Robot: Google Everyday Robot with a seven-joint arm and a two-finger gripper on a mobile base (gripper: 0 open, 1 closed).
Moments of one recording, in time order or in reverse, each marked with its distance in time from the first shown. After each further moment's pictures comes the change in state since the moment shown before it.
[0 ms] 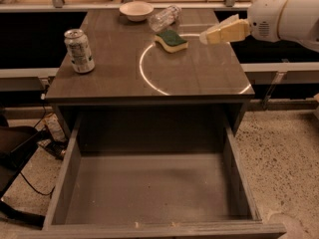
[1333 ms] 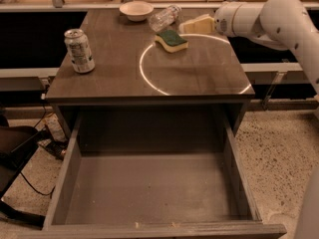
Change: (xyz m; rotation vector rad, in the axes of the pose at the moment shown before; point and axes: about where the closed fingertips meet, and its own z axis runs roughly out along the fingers) arm 0.065 -0.068 0.142 0.057 0.020 0.209
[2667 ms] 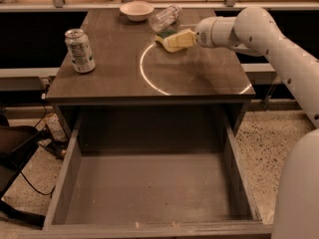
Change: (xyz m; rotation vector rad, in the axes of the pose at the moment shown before) arm 0.043 0.039 0.055 -0.073 0.088 0.062
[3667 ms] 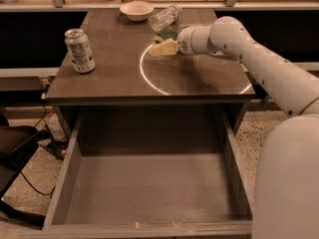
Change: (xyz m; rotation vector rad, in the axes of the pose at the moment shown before) arm 0.026 0.029 0.055 -0.016 0.050 -0.024
